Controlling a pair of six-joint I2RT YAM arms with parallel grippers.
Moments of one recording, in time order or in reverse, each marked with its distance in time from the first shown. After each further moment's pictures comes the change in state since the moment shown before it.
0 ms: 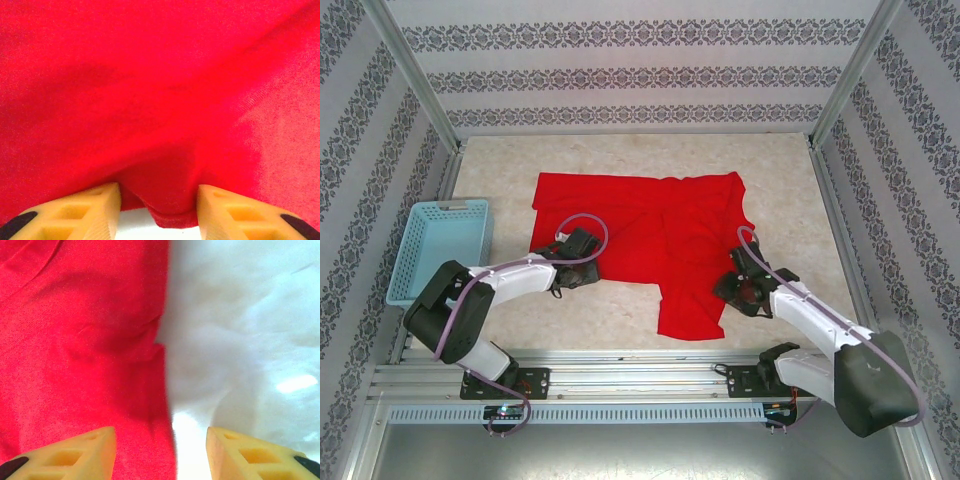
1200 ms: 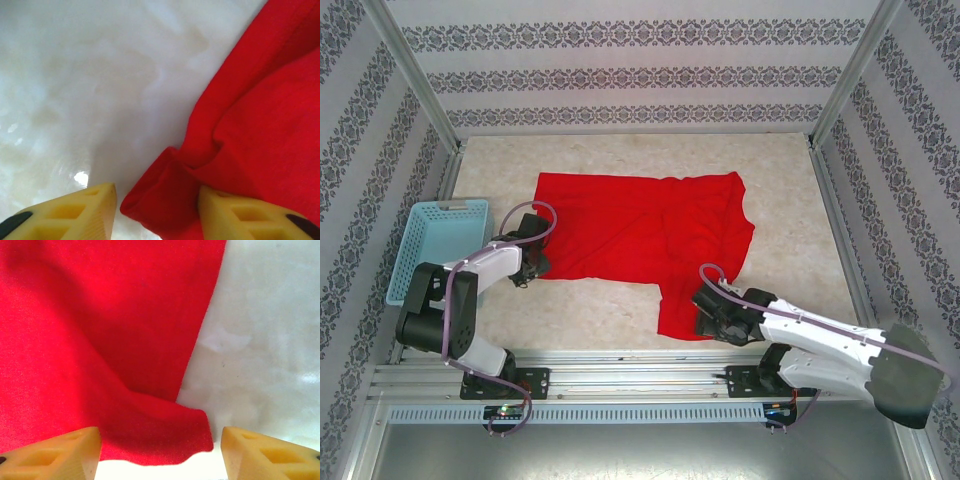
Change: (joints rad) left arm 0.391 -0.009 0.006 -0.184 -0.135 0.034; right arm 0.571 -0.053 -0.006 -0.222 0.137 0.205
